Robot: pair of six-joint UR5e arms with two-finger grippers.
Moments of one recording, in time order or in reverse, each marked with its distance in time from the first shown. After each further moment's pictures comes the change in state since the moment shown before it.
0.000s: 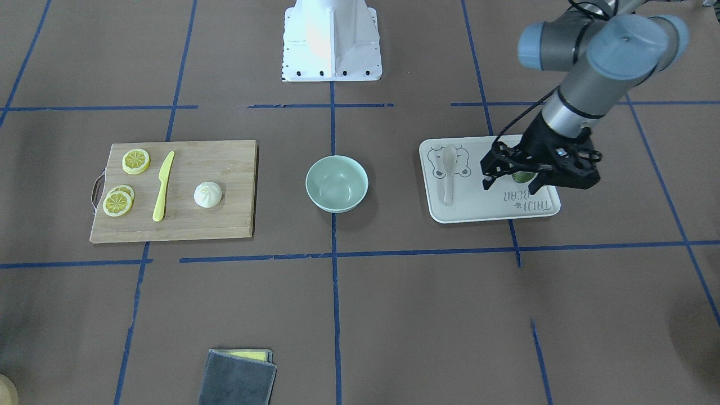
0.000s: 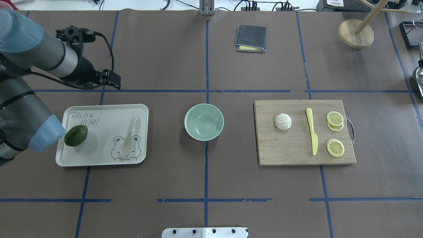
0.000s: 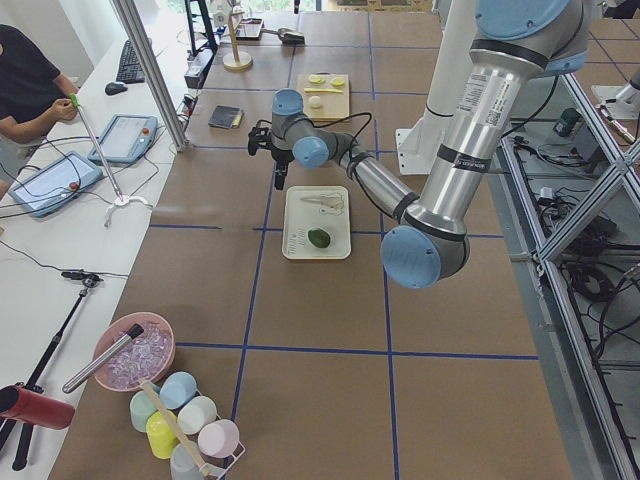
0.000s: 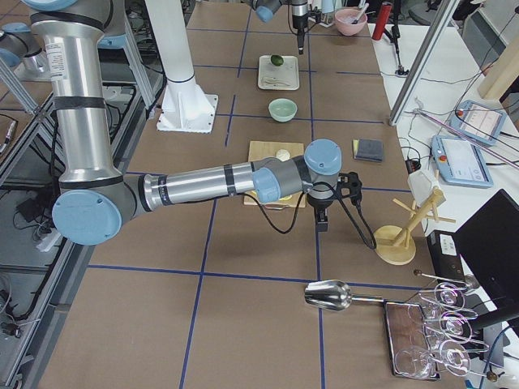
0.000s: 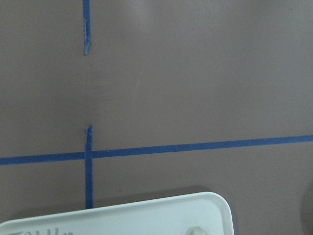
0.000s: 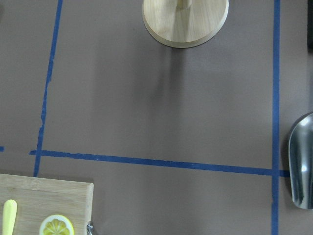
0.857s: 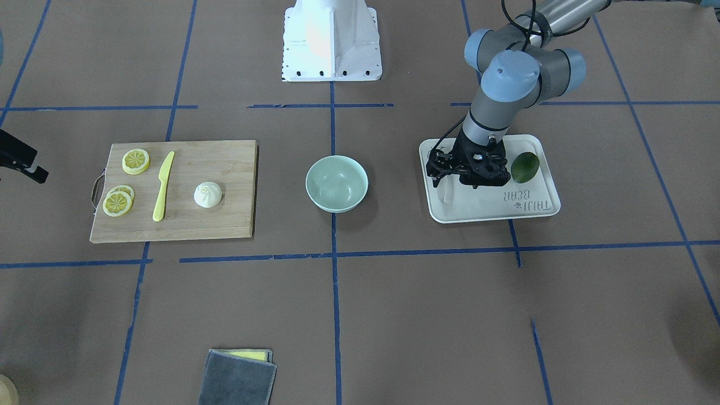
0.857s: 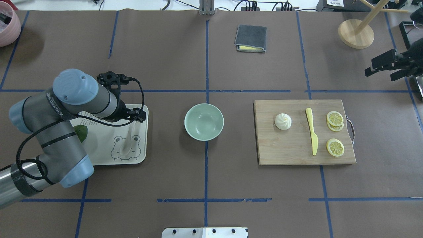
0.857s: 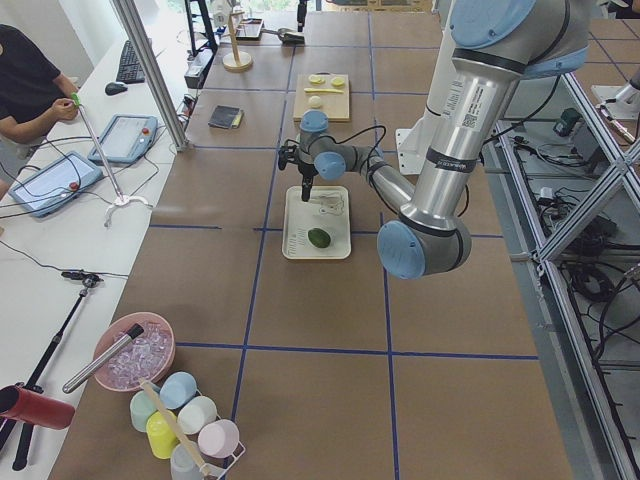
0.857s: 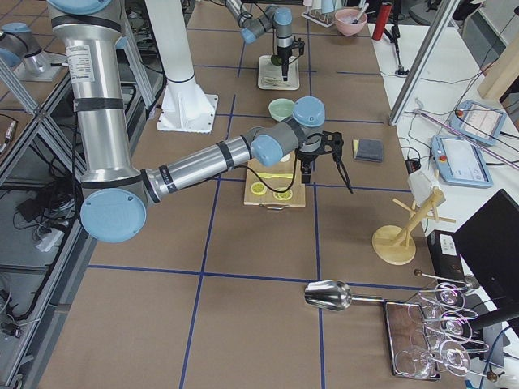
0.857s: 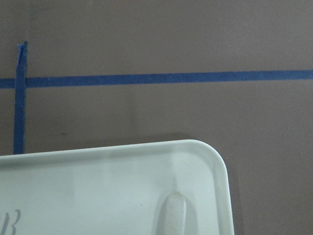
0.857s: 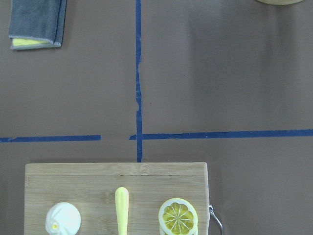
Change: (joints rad) left arm 0.184 -0.007 0.097 -0.062 0.127 -0.110; right arm -0.217 0.012 0.192 0.021 -0.037 0.390
